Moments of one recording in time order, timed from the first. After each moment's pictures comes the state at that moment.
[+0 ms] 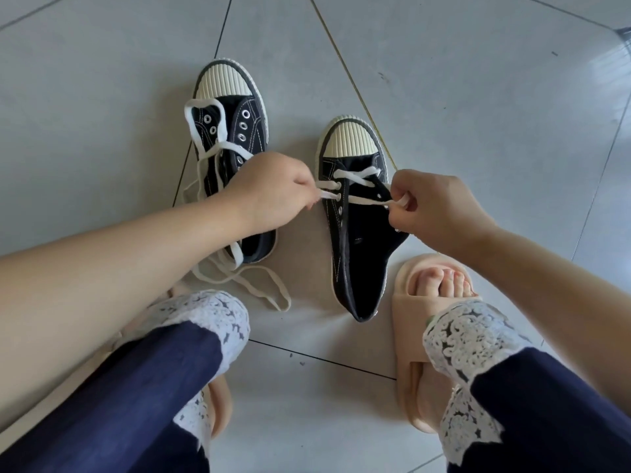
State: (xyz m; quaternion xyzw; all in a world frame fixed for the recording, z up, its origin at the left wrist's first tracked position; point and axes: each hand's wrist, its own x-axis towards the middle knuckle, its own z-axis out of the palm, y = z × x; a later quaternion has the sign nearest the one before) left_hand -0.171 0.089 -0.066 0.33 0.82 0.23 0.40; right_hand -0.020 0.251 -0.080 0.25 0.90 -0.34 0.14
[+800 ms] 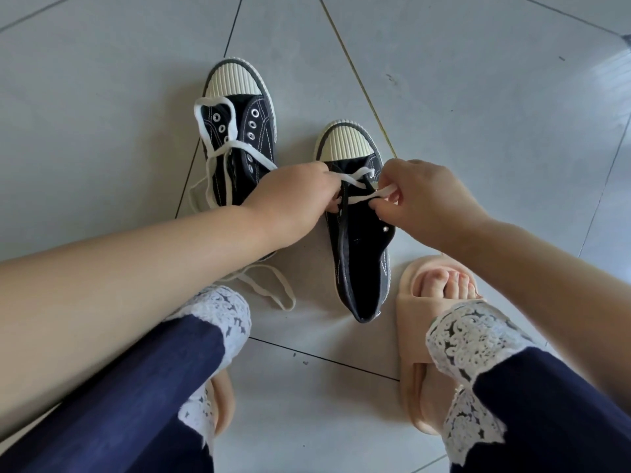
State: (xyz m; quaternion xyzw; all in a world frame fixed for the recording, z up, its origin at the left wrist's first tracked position) left_hand -0.158 0.093 -0.085 0.53 0.80 0.08 0.26; right_hand -0.044 0.241 -0.072 0.21 0.92 -0.28 0.19
